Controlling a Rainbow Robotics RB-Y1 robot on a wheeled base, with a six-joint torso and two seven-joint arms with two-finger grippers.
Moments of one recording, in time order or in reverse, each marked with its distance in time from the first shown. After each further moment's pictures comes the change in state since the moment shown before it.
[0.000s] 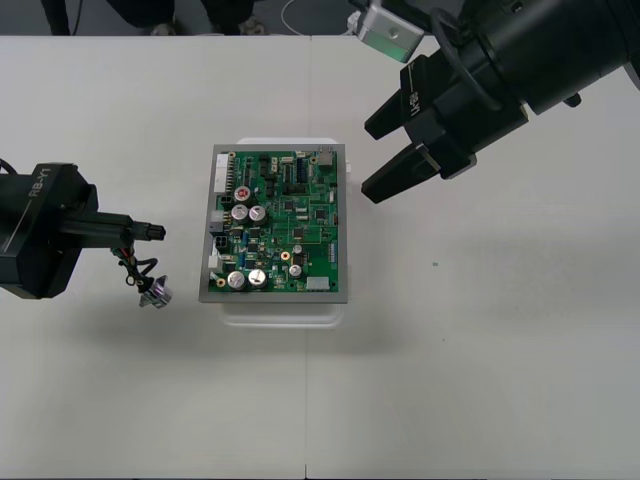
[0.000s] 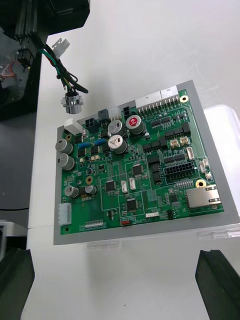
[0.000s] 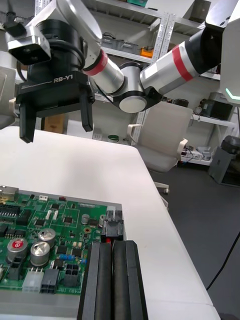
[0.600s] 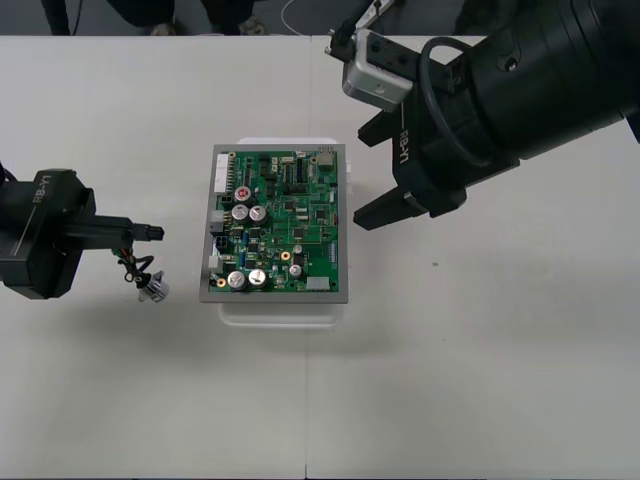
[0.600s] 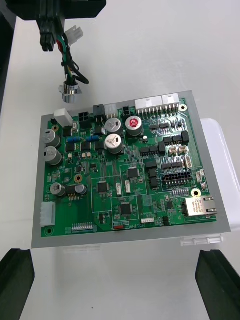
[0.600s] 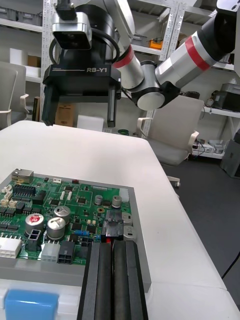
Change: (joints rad) right arm 0.126 0.047 -0.065 -0.278 0.219 0.000 0.000; left arm 0.000 0.000 -0.013 0.065 -0.021 0.000 -0.083
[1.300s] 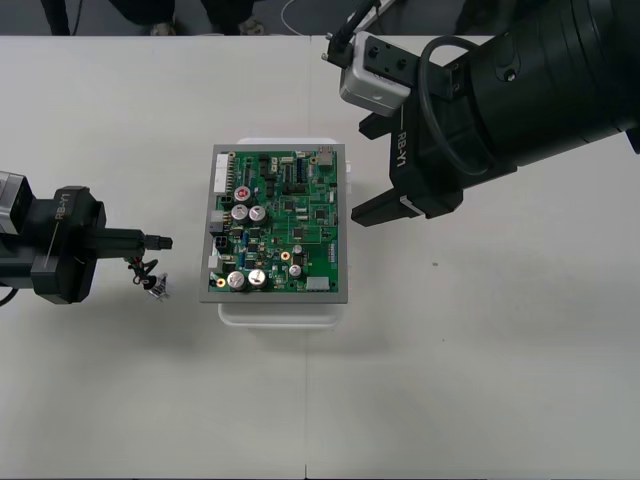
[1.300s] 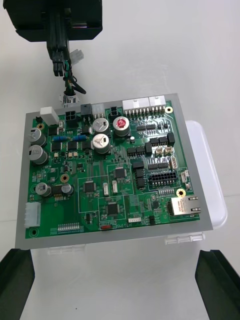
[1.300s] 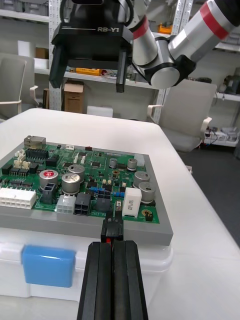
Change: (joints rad) right arm 0.023 0.025 -0.016 -0.054 0.090 0.000 0.000; left arm -0.043 0.000 -0.095 0.163 -0.018 0.000 -0.187
